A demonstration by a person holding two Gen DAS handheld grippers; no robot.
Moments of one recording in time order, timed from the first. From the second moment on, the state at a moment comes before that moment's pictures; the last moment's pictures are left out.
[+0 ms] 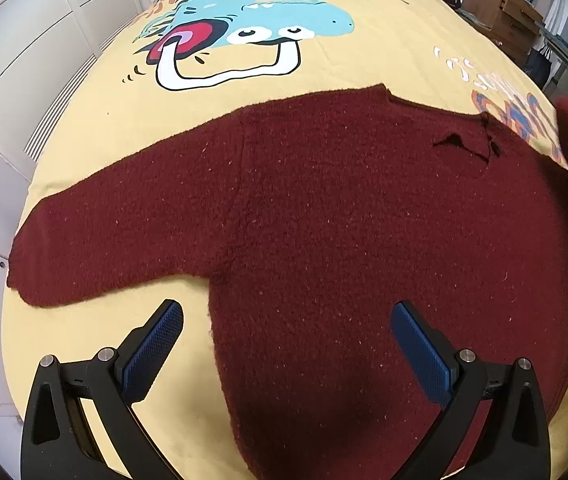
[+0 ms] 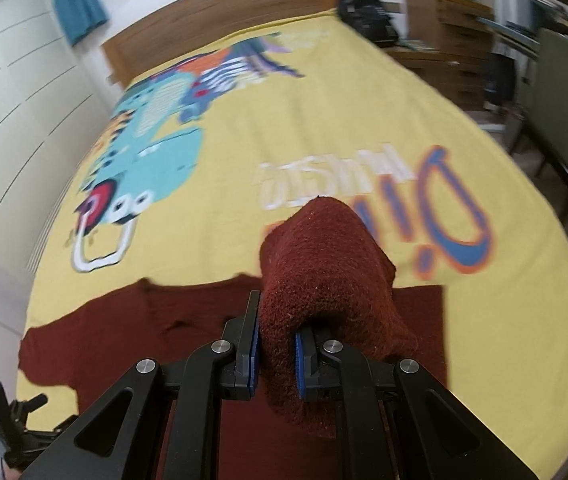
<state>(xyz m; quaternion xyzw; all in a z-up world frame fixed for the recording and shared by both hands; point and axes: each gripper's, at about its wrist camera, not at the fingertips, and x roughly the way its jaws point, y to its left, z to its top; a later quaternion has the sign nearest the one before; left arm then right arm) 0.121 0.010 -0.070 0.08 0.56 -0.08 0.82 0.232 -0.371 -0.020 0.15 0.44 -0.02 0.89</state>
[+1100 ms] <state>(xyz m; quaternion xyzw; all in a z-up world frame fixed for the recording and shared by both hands) 0.126 0.042 -0.095 0.08 0.57 -0.07 0.82 0.183 -0.310 -0.126 0.03 0.58 0.01 0.81</state>
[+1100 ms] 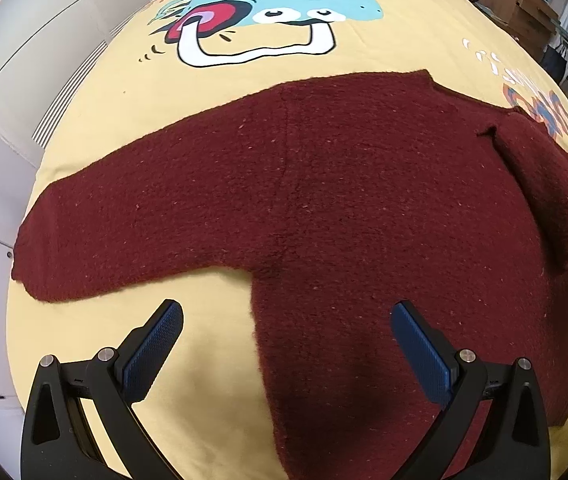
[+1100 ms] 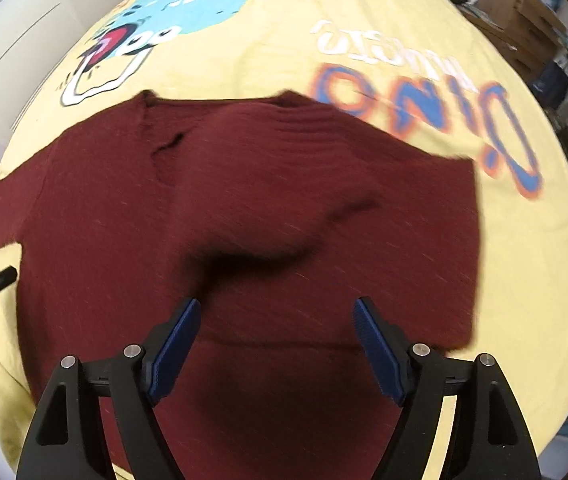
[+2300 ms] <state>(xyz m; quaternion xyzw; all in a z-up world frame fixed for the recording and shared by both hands) 0.148 -0.264 -0.096 0.28 0.51 -0.29 0.76 0.152 -0.445 -0.187 0.12 0.59 -0.07 0.80</state>
